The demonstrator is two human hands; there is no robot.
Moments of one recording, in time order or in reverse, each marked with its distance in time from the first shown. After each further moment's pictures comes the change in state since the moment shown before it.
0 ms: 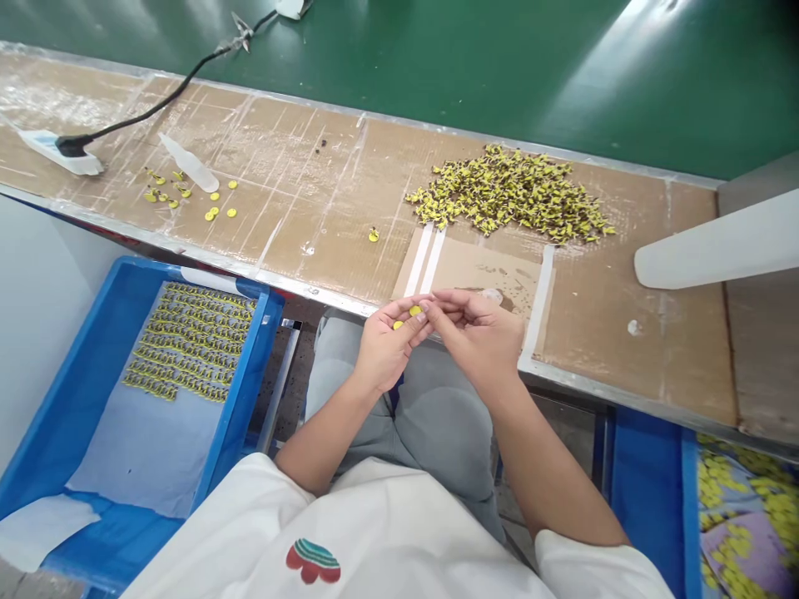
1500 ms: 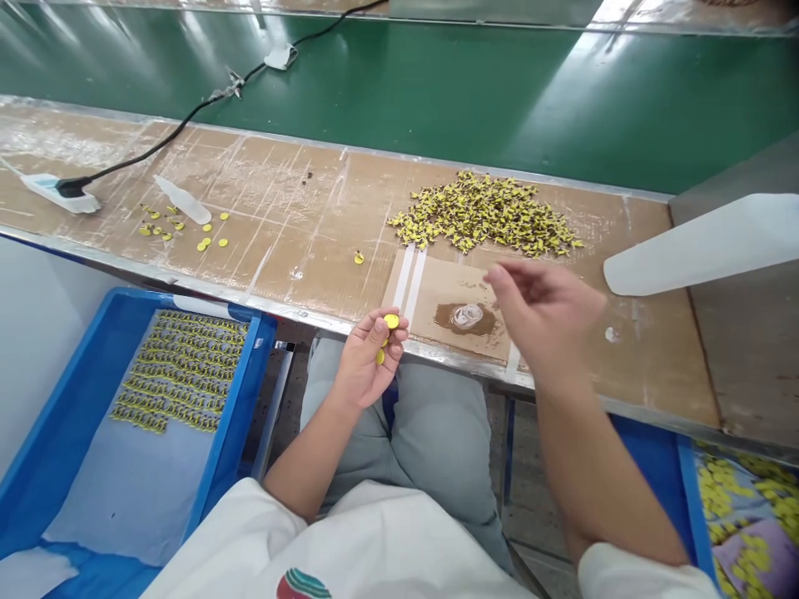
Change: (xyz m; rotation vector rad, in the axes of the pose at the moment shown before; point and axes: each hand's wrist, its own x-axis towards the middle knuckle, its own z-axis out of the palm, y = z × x) left_hand 0.000 0.022 0.000 -0.181 -0.084 -0.027; right_hand 0.052 -0.014 -0.066 -0.222 0.279 -0.159
